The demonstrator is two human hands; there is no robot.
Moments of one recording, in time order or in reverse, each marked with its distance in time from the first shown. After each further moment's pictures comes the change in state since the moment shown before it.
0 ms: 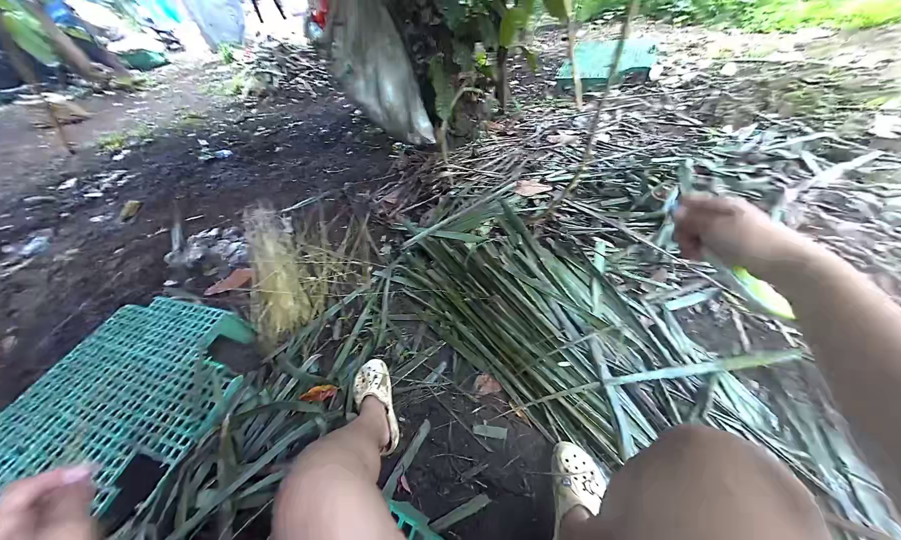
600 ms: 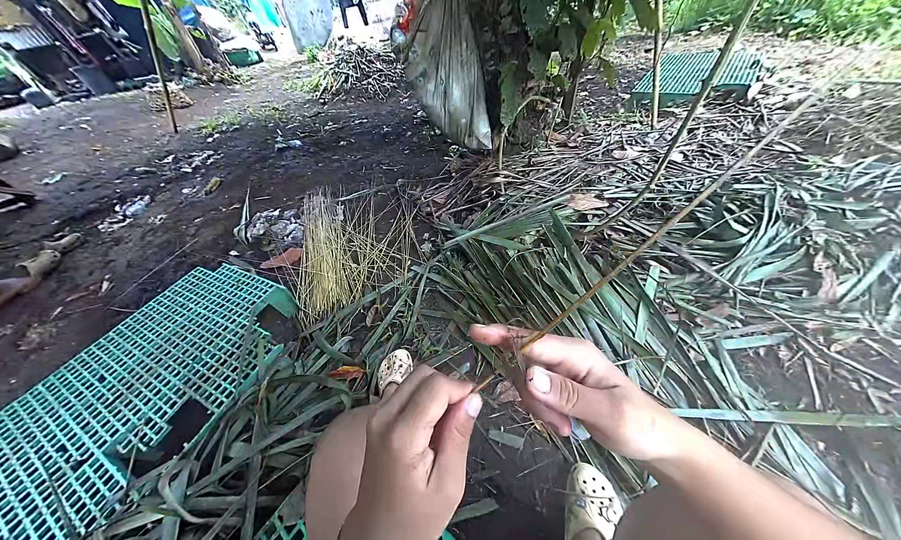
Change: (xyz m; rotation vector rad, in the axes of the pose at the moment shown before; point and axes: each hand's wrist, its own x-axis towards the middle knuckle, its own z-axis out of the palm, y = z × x) left_hand -0.056 0.132 0.121 -0.667 0.094 0.707; right_hand -0.127 -0.134 0.163 0.959 -0.832 -0.669
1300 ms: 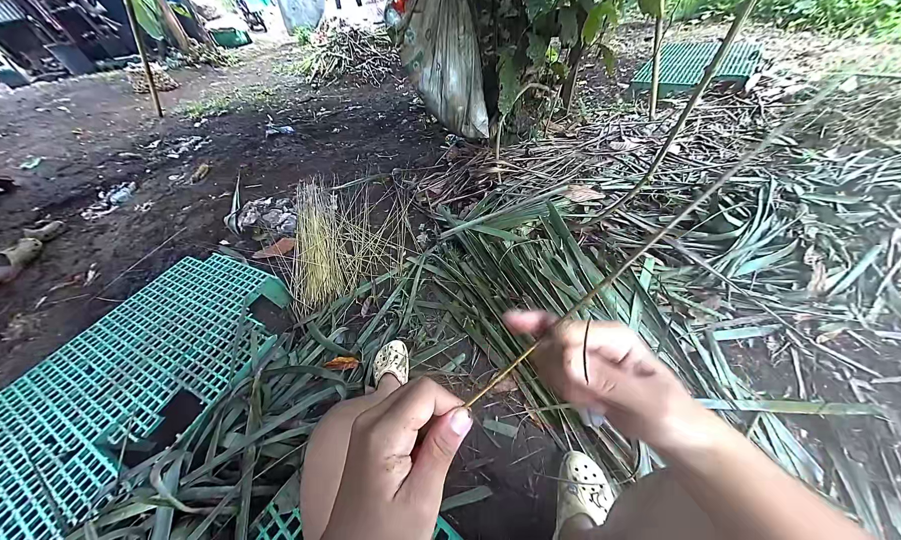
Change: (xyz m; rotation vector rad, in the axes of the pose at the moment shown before) left_hand -0.007 0.012 -0.021 -0.178 -0.150 -0.186; right_hand -0.009 -0.007 -0.010 -0.089 0.089 -0.050
